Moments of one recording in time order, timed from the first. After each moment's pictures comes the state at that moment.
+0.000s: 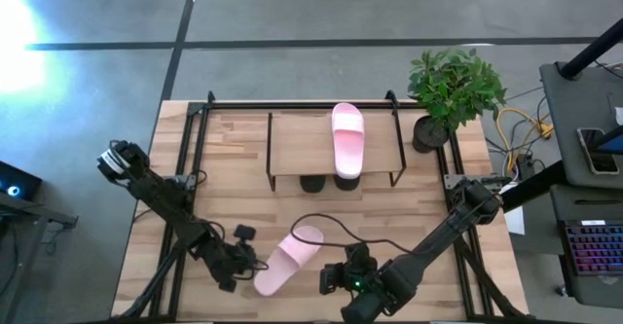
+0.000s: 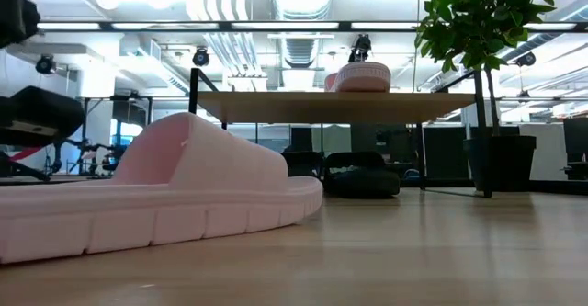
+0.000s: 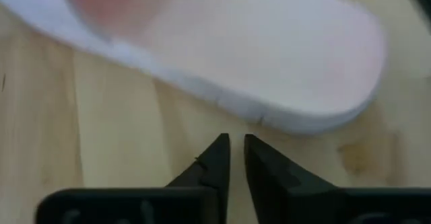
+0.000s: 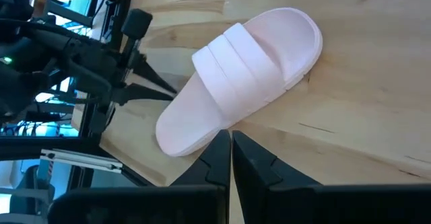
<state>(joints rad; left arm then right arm) -0.81 1.50 0.56 0.04 -0.28 -0.49 0.71 2.06 1.78 -0.86 0.73 2.03</state>
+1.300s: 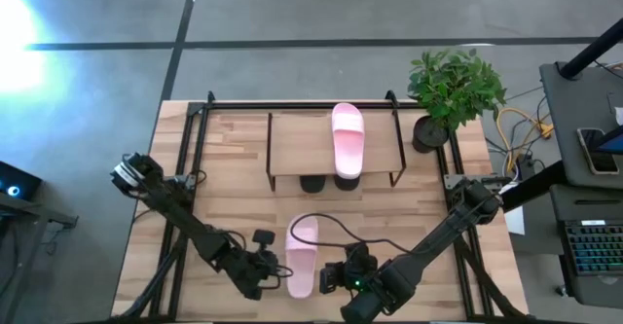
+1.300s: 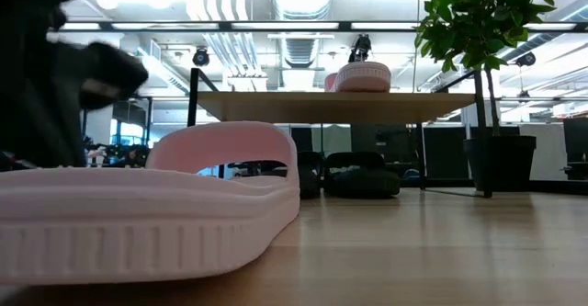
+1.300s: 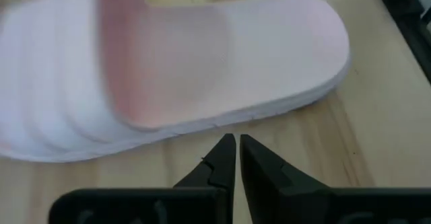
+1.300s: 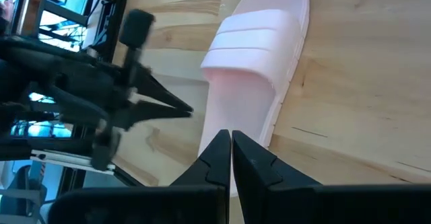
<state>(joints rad) -0.73 1.68 0.86 -0.06 -0.37 -0.43 0.71 2.06 1.77 -0.86 0.73 2.02</state>
